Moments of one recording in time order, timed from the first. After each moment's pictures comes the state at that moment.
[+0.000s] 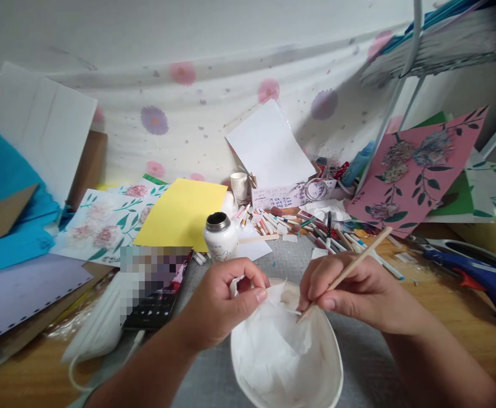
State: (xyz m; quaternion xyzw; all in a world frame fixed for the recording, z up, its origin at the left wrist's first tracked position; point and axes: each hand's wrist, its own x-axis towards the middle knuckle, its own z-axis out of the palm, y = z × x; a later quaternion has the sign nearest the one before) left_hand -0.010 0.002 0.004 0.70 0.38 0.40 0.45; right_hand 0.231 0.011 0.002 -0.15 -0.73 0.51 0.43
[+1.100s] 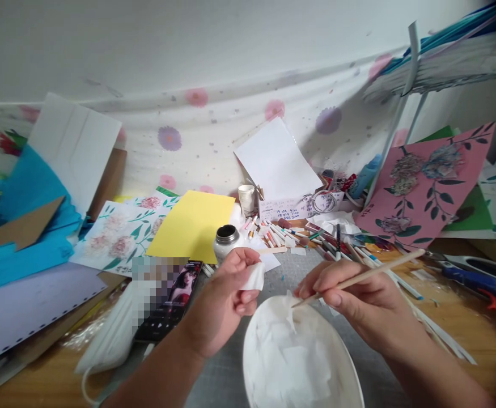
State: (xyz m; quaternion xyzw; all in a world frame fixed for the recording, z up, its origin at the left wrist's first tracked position) left_hand -0.012 0.009 0.003 0.42 0.29 0.50 0.70; right_hand 0.215 0.010 -0.013 -0.17 -0.66 0.49 0.54
